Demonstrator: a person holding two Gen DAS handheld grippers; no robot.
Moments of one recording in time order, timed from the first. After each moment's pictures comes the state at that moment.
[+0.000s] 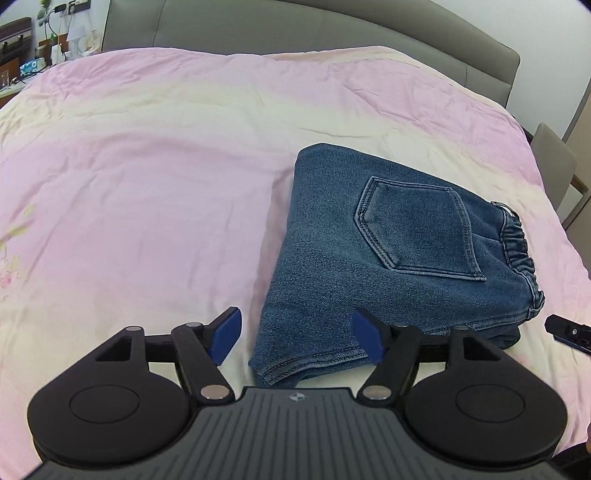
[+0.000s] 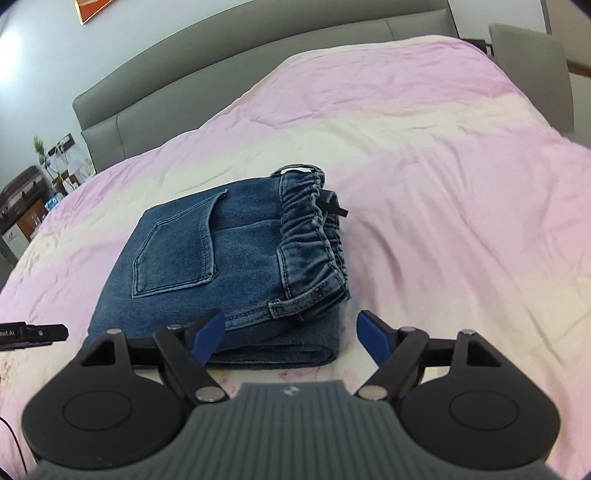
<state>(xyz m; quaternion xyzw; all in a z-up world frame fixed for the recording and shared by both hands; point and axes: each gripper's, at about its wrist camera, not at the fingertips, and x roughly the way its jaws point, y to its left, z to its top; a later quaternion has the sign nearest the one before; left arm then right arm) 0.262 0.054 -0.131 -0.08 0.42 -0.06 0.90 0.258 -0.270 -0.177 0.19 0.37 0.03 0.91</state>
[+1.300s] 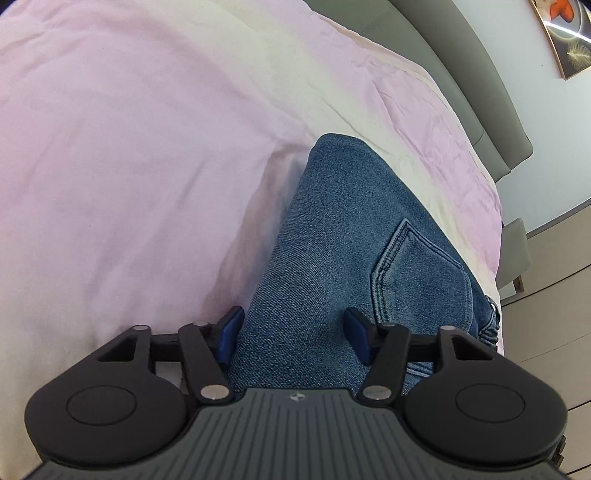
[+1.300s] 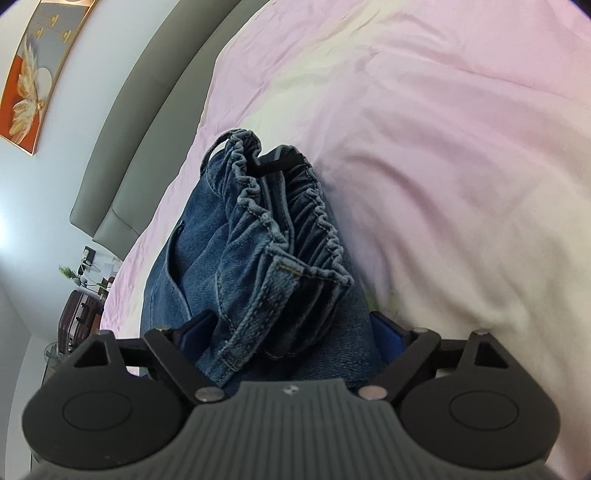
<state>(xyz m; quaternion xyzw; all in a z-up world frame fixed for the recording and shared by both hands) 0.356 0.095 -0.207 -0.33 0.45 -0.13 0.82 0.311 -0.300 -0.263 0.43 0.35 0.04 0.83</state>
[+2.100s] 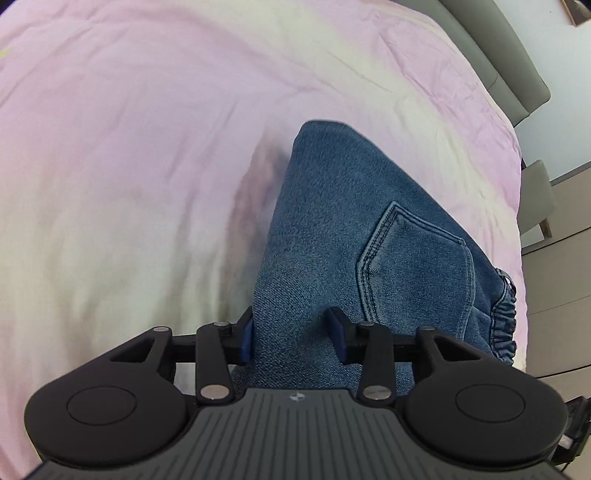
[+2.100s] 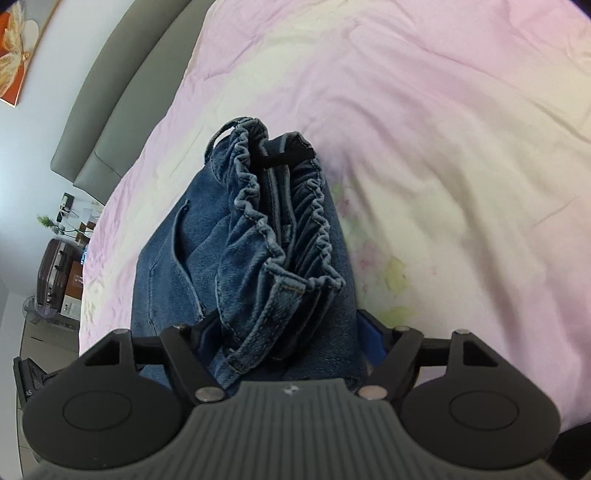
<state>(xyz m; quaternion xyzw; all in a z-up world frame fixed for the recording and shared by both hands) 0.287 0.094 -0.162 -0.25 0.53 -0.11 0.81 0.232 -0.290 -0.210 0.37 0.46 0.04 0.80</state>
